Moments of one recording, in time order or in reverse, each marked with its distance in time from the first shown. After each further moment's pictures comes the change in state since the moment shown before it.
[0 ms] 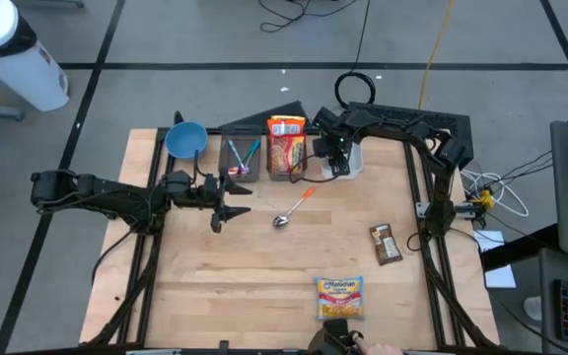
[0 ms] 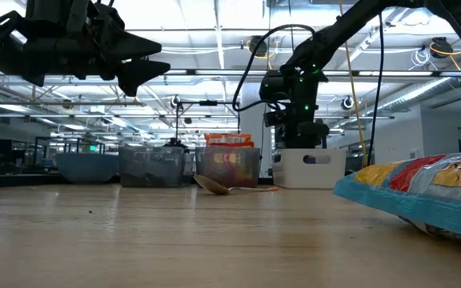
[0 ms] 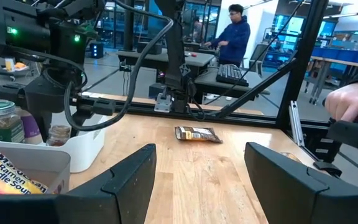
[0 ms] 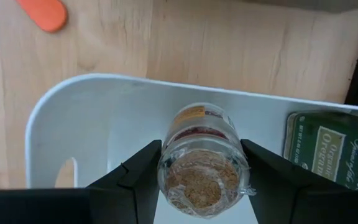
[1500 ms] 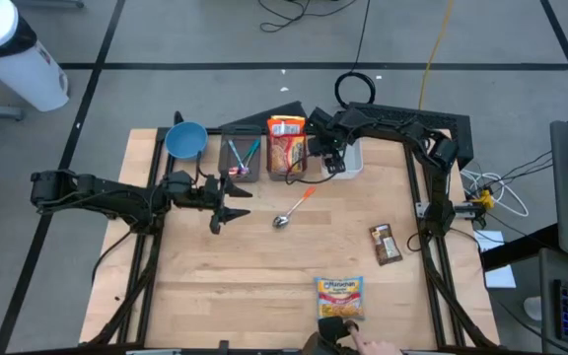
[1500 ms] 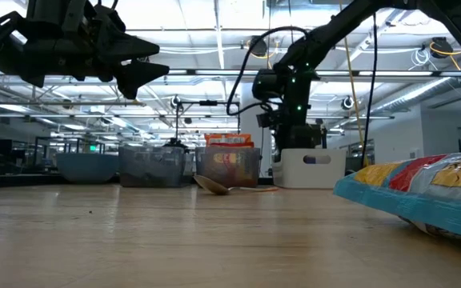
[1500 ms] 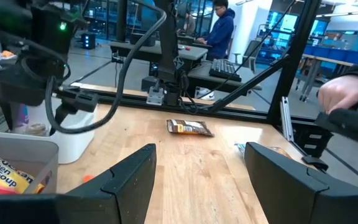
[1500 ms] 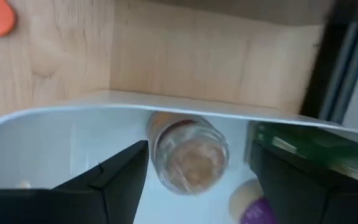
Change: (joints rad) left arm 0.000 0.000 0.000 -0.025 0.031 -0.029; right arm 0.035 0.030 0.060 0.009 0.125 -0.009
